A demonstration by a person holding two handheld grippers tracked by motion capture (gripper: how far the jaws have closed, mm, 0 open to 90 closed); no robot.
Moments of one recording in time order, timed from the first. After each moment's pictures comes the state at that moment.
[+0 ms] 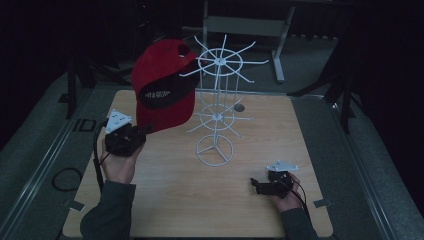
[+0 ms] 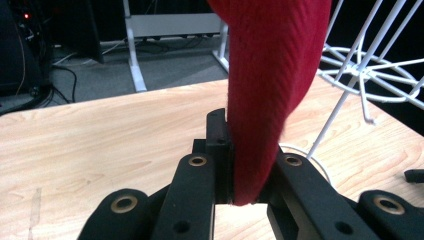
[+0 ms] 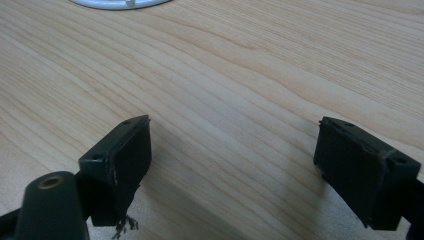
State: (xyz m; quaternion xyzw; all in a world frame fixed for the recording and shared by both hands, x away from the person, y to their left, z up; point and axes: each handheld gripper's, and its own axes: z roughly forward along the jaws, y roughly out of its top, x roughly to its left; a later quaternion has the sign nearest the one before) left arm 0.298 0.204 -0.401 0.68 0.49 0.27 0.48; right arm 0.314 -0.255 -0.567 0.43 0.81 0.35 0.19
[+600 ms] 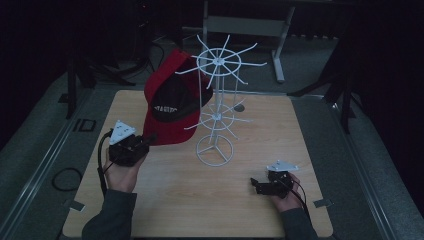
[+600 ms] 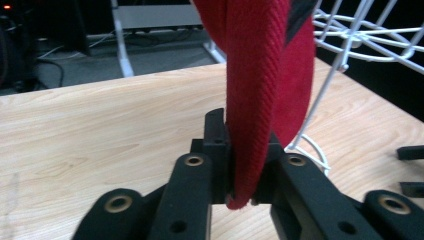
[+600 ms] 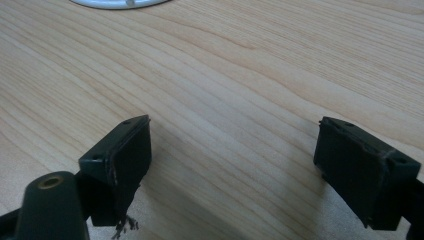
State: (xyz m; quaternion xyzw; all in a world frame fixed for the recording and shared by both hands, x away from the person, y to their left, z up) left arm 0.288 0.200 -0.423 0.69 0.47 0.25 0.49; right arm 0.314 -0.255 -0.567 0.43 0.81 0.35 0.19
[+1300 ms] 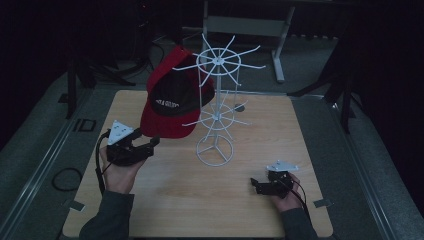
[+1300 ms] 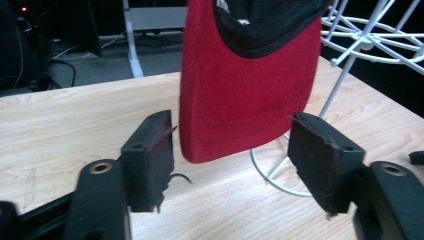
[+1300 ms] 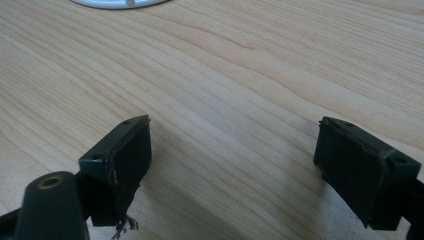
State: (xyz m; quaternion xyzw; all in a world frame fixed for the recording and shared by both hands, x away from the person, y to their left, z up) left arm 0.287 0.204 -0.423 0.68 0.49 0.27 0.48; right arm 0.314 -0.255 -0.567 0.43 0.81 0.35 0.19
